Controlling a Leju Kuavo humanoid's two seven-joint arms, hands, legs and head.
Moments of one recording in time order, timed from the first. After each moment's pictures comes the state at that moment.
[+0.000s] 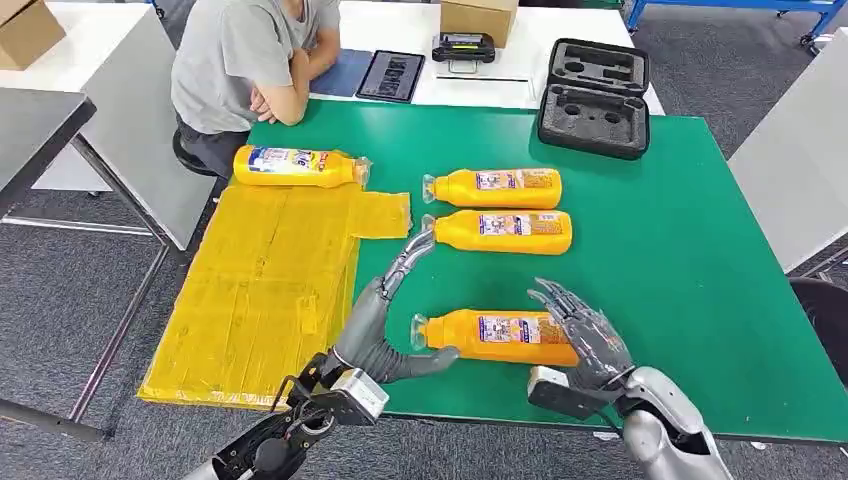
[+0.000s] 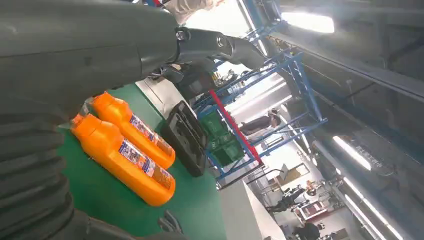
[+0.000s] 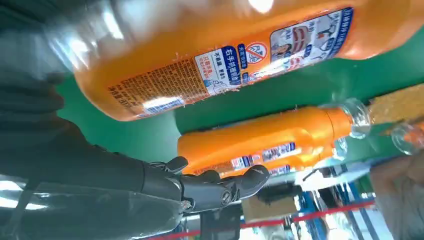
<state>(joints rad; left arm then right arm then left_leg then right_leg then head) -0.34 -0.06 -0.83 -1.26 -0.28 0.33 -0.70 -0.13 -0.27 0.25 -1.24 0.78 0.02 -0.47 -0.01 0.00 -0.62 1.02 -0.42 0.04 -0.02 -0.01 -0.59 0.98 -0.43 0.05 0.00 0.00</state>
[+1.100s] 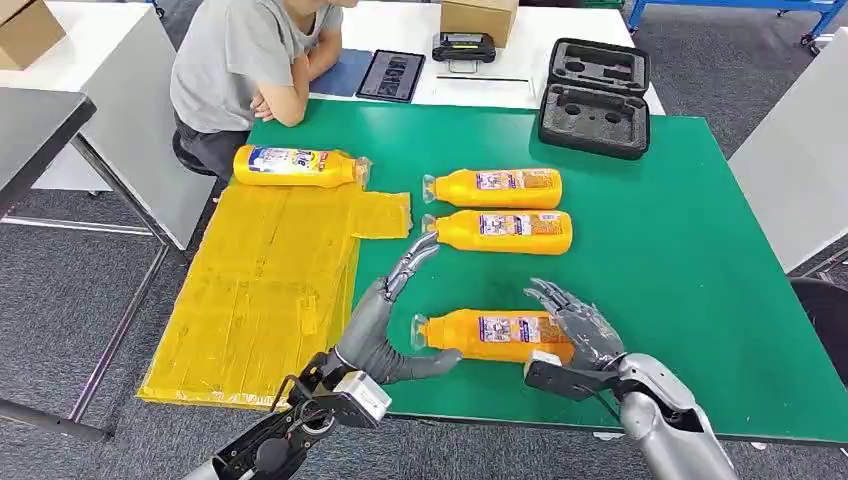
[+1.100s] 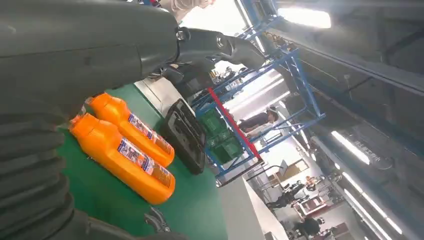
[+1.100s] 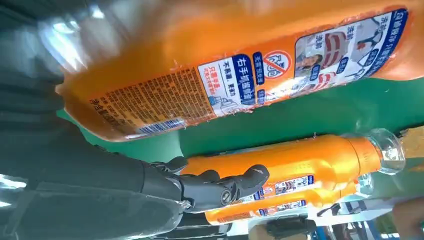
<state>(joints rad) -0.34 -0.06 -0.82 -1.26 -0.31 0.31 -0.70 -0.22 -0.28 0.31 -1.12 0.77 0.08 -0.44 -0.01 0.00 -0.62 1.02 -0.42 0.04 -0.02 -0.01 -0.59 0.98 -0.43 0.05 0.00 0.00</state>
